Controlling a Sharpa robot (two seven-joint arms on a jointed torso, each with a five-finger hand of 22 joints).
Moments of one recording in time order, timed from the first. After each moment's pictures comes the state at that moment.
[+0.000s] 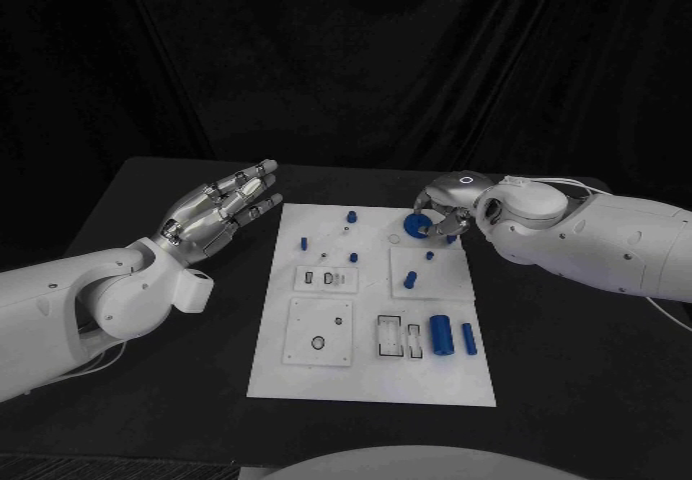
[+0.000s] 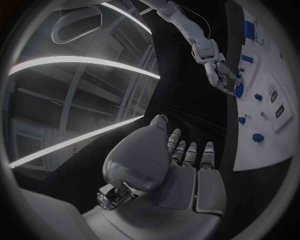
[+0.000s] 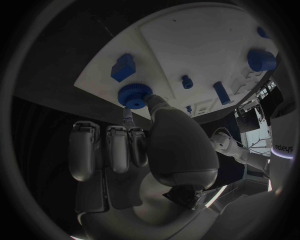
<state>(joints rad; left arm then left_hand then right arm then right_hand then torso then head) 1.28 -1.01 -0.21 1.57 -0.06 0.13 0.61 1.48 0.28 -0.18 0.24 0.56 0.33 0.05 0.04 0.03 0.01 0.02 0.06 0.01 0.00 0.06 0.01 0.01 0.13 0.00 0.19 0.01 0.01 1.33 -0.73 -0.21 1.24 -1.71 -0.24 -0.07 1.30 -0.10 0.15 0.20 0.51 0.86 0.09 0.15 0.33 1.47 0.00 1.55 1.30 1.46 -0.07 1.55 1.30 0.07 1.47 0.04 1.48 1.30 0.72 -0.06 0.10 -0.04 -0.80</state>
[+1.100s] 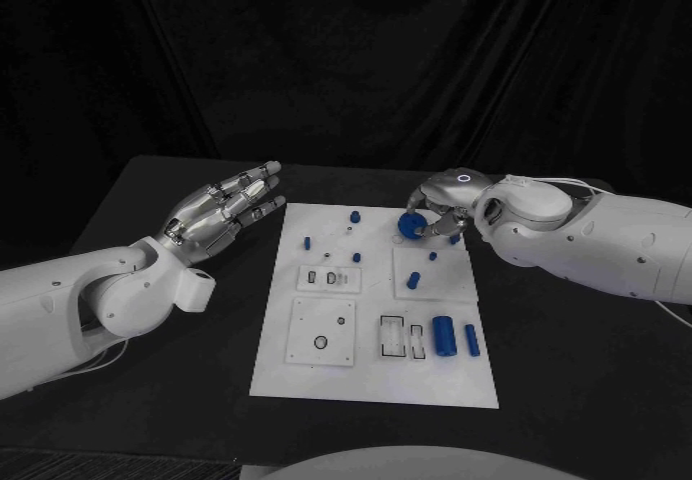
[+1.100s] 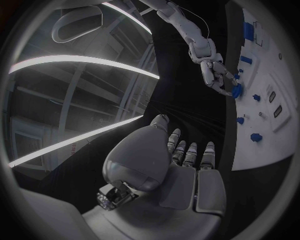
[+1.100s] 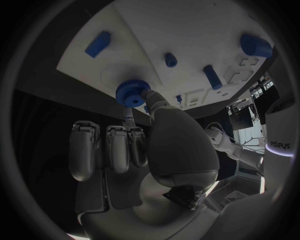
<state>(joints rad) 1.28 -1.02 -0.21 1.57 -0.06 0.14 0.60 1.49 0.27 -0.16 0.22 0.57 0.33 0.05 0.05 0.03 0.01 0.02 0.07 0.01 0.00 0.07 0.01 0.01 0.13 0.00 0.21 0.01 0.01 1.36 -0.74 -0.21 1.34 -1.71 -0.28 -0.07 1.32 -0.11 0.14 0.10 0.48 0.87 0.09 0.21 0.34 1.47 0.00 1.55 1.30 1.46 -0.07 1.55 1.30 0.07 1.47 0.04 1.48 1.30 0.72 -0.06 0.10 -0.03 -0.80</state>
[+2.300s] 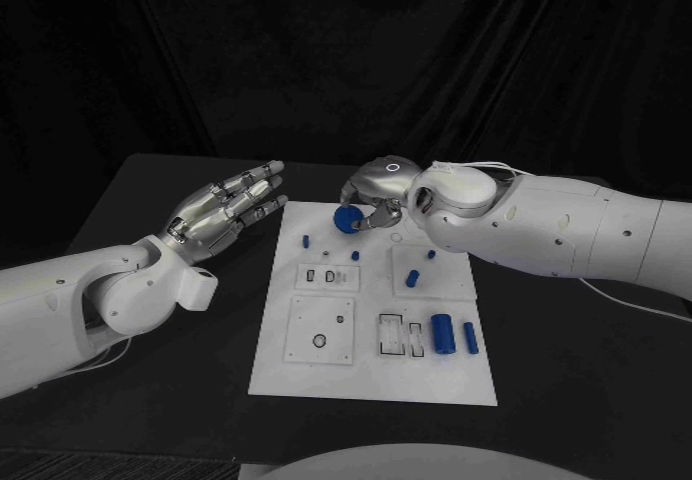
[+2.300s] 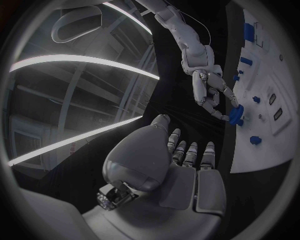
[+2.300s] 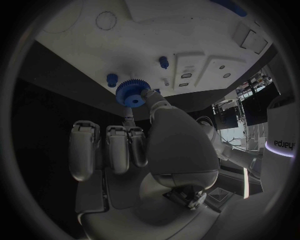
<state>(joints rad) 1.28 -0.99 -0.21 1.56 -0.07 0.14 0.60 1.49 0.27 -0.13 0.20 0.58 0.33 0.05 0.05 0.03 0.00 0.03 0.07 0.01 0.00 0.08 0.01 0.01 0.13 0.00 0.21 0.01 0.01 1.38 -0.51 -0.21 1.25 -1.71 -0.28 -0.03 1.32 -0.11 0.14 0.10 0.48 0.87 0.09 0.21 0.34 1.47 0.00 1.55 1.30 1.46 -0.07 1.55 1.30 0.07 1.47 0.04 1.48 1.30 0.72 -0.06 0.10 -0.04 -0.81</state>
